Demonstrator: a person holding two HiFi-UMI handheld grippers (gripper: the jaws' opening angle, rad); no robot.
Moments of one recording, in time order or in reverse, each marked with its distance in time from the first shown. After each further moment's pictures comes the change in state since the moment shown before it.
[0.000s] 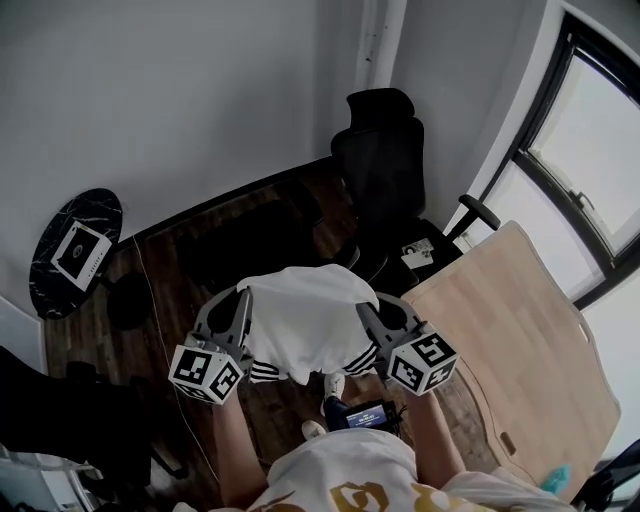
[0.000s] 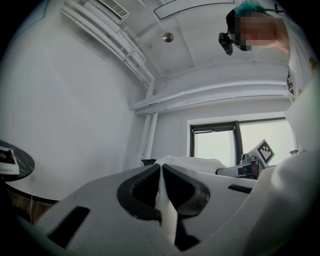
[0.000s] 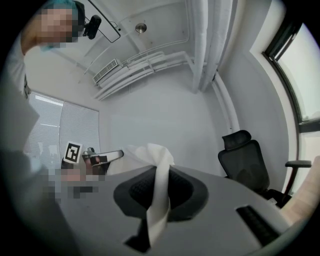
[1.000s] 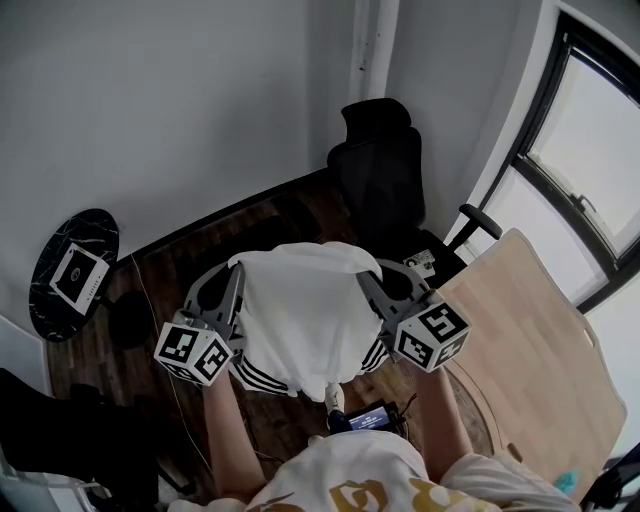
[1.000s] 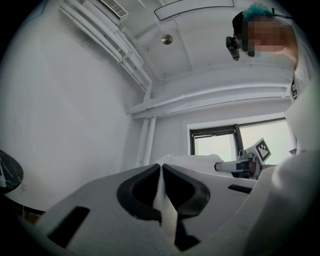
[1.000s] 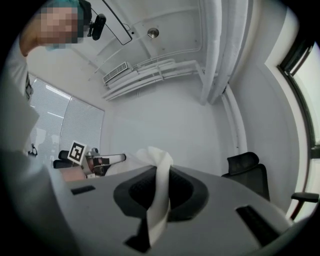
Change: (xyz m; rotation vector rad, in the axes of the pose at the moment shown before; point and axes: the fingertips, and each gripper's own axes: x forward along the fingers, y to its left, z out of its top) left arm 0.077 0.041 0.051 0.027 -0.055 -0.047; right arm 0.057 -0.038 0.088 -0.142 -0.098 0.032
